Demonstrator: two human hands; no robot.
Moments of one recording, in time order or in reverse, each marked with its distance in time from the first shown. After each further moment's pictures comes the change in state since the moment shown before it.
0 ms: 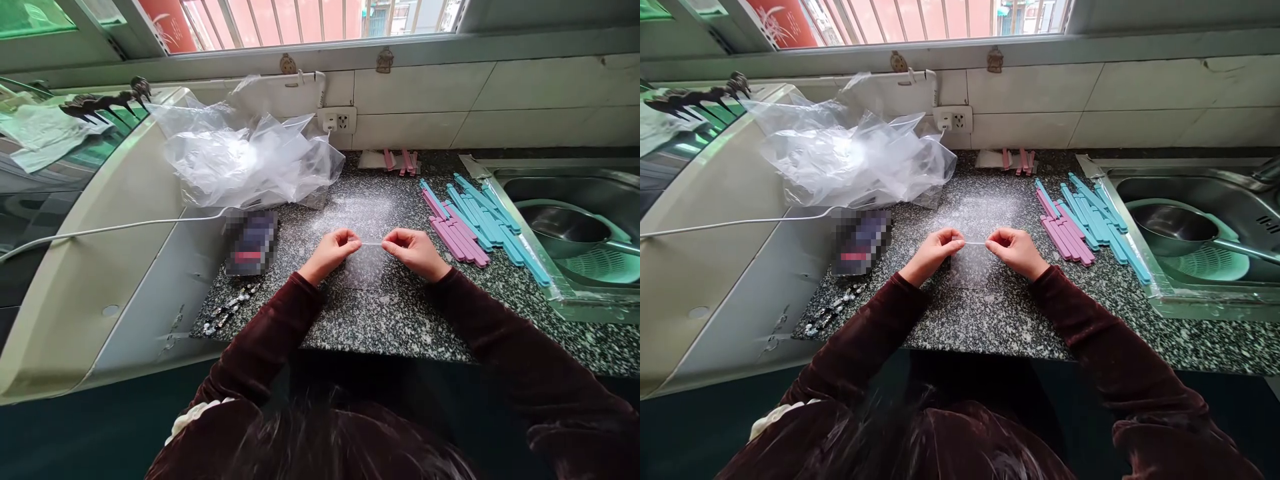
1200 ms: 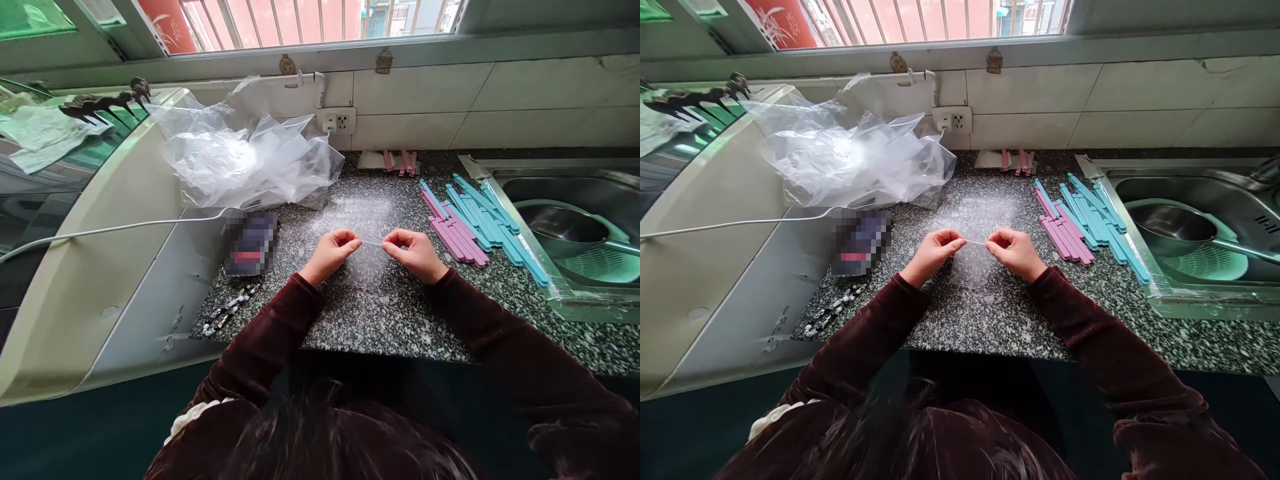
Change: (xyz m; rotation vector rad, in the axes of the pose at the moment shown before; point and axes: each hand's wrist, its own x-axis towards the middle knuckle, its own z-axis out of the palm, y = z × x) left_hand 0.001 -0.003 0.002 -0.017 0.033 0.022; right_hand -0.003 0.002 0.001 -0.093 0.055 -0.041
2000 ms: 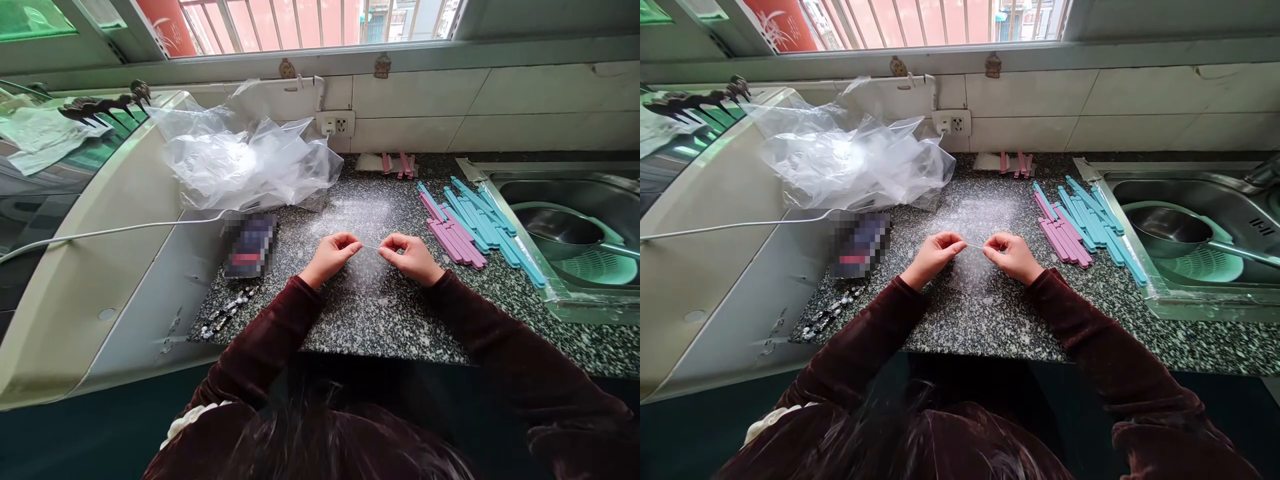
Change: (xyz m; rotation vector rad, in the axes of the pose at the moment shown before) left_hand 0.000 -0.002 0.001 0.060 -0.011 0.019; right_hand 0.000 0.000 0.001 -0.043 -0.052 -0.049
